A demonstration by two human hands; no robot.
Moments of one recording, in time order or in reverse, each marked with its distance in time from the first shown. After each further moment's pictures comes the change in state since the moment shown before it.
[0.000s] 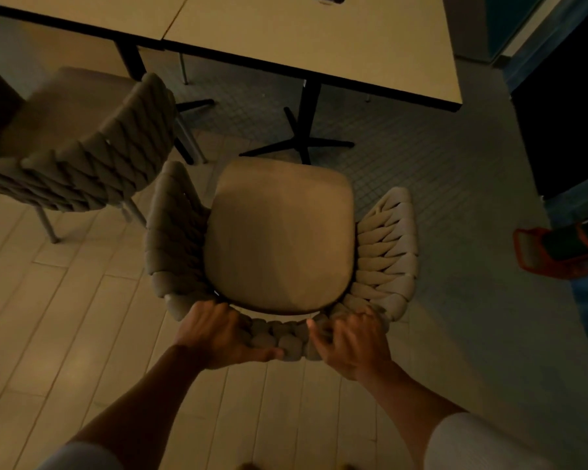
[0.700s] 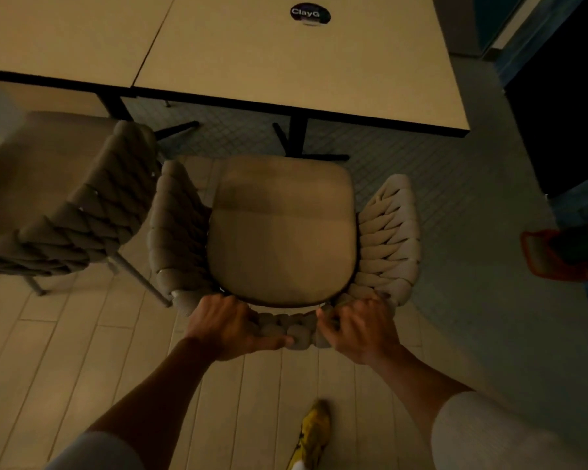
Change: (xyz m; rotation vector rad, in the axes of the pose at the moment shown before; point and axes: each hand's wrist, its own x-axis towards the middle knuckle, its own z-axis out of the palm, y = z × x) left_hand 0.147 -0.054 -0.061 0.014 -0.060 0.046; right_hand 0.159 0.027 -0.001 0.021 -0.023 0.013
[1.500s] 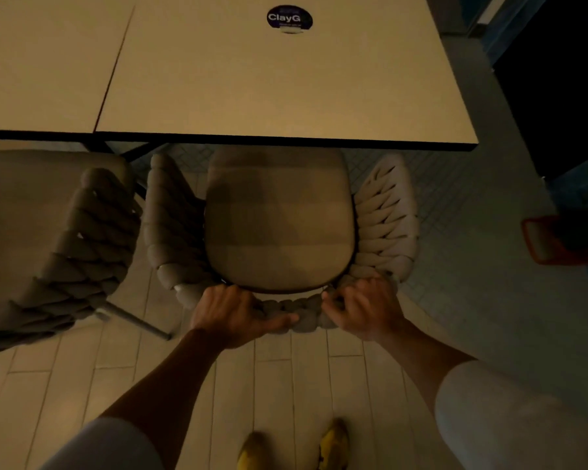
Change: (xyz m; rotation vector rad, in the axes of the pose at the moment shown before) left_hand 0.126 -0.051 -0.039 0.033 0.070 0.000; right_hand 0.134 0.033 0.008 0.005 -0.102 -0.017
